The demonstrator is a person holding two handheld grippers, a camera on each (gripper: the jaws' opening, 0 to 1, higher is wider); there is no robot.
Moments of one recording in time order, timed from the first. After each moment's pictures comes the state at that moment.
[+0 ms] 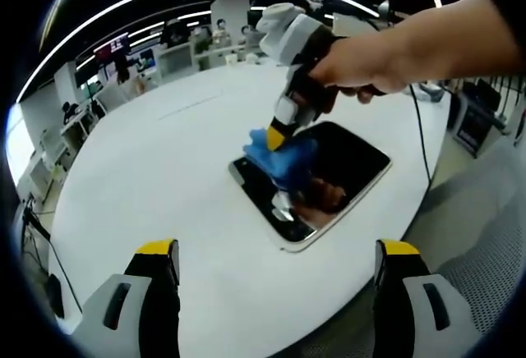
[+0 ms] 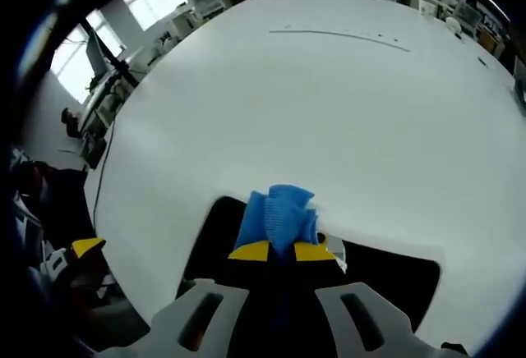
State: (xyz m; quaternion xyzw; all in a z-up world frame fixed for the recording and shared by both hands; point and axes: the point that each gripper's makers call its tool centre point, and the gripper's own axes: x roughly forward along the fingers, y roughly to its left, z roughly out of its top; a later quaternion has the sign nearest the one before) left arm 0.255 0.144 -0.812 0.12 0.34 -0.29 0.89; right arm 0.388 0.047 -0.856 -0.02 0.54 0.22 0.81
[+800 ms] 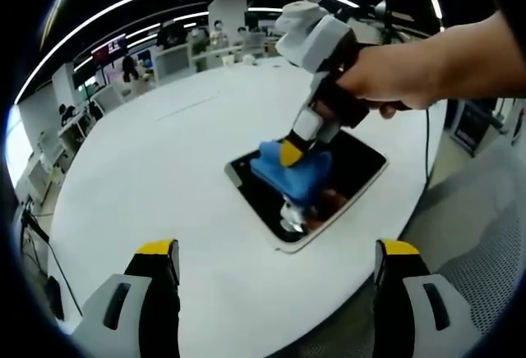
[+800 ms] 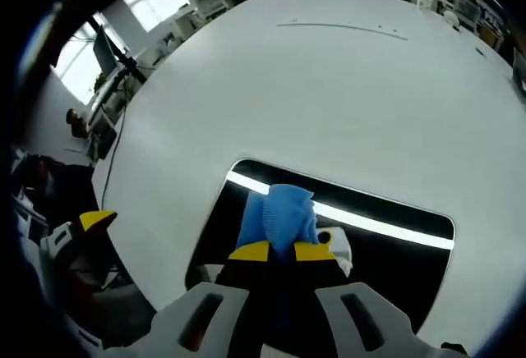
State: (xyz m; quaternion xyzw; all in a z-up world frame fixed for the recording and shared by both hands) left arm 0.252 0.141 -0.810 0.13 0.34 -0.29 0.89; right arm 0.348 0.048 -0.857 -0.01 0.55 0.23 0.81
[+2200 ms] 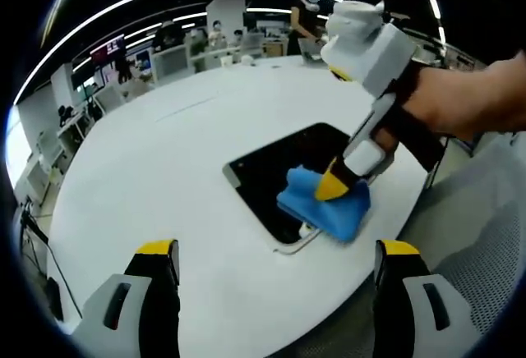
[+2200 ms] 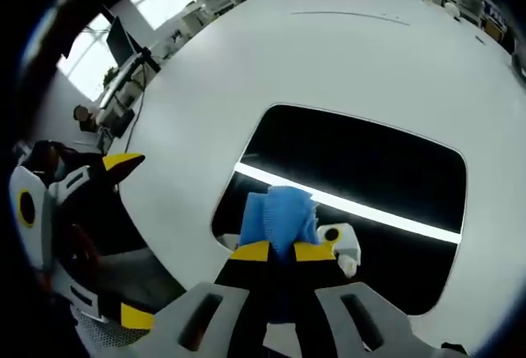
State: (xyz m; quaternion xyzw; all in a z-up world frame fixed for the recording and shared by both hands) left arm 0.250 0.139 -0.809 0.12 0.34 -0.30 0.88; right arm 0.277 0.052 -0.856 0.00 0.55 0.25 0.79
